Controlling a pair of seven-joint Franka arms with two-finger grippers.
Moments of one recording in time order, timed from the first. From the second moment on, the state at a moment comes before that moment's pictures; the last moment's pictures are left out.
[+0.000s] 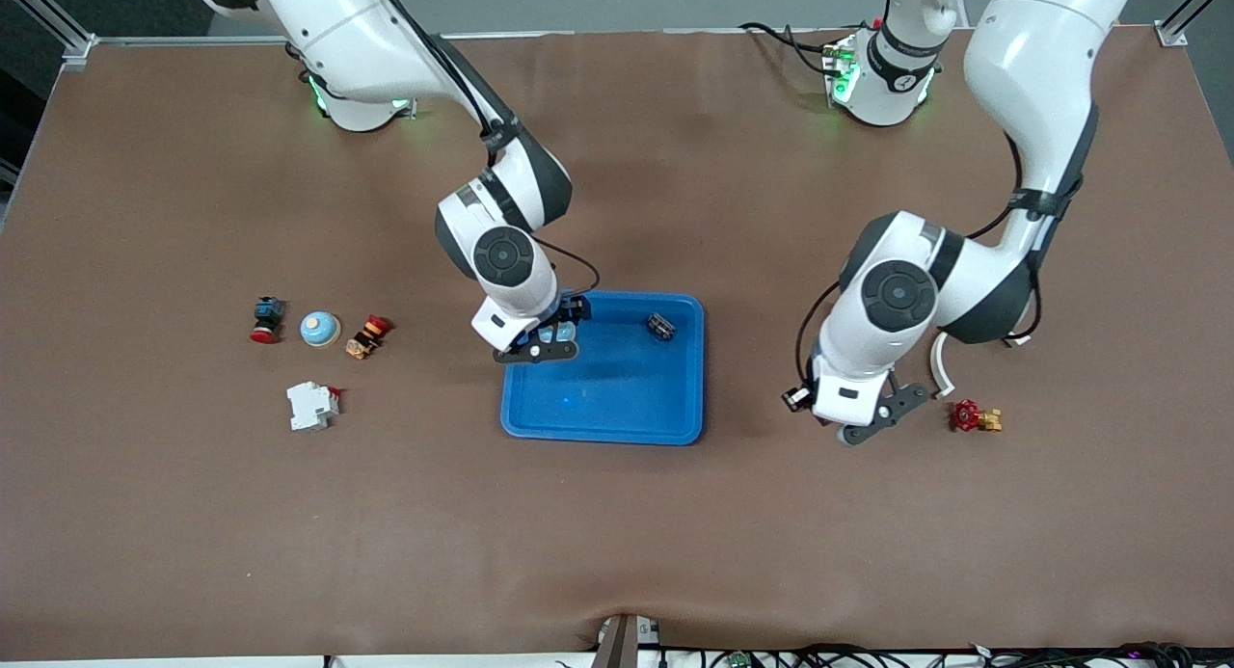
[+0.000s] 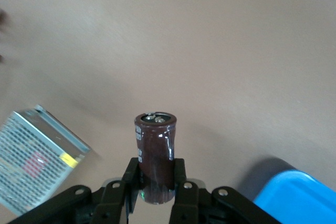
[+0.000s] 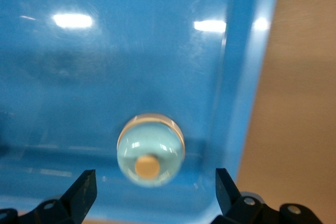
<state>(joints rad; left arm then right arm) -0.08 0.60 -0.39 -1.60 0.31 2.19 -1.12 0.59 0.58 0.06 -1.71 0.06 2.19 0.52</state>
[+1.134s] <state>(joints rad) -0.41 0.86 -0.39 -1.39 0.31 2.28 -1.83 0.01 0.24 0.04 -1.66 0.00 1.71 -0.51</state>
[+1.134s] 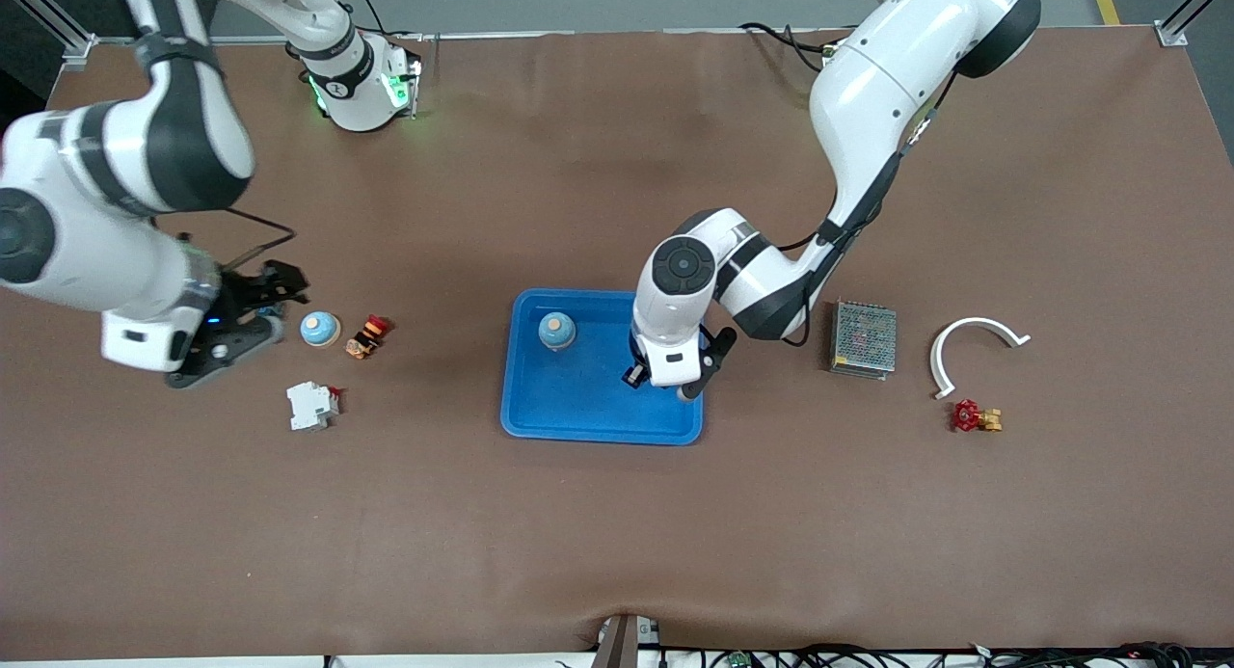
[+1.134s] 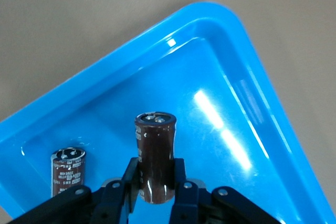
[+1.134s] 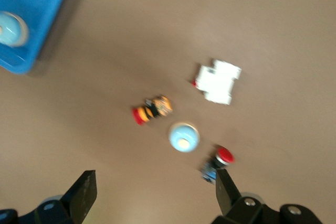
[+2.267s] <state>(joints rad) -0.28 0.75 -0.38 -1.33 0.31 2.11 -1.47 -0.16 0.11 0.05 -2.20 0.02 2.21 -0.39</state>
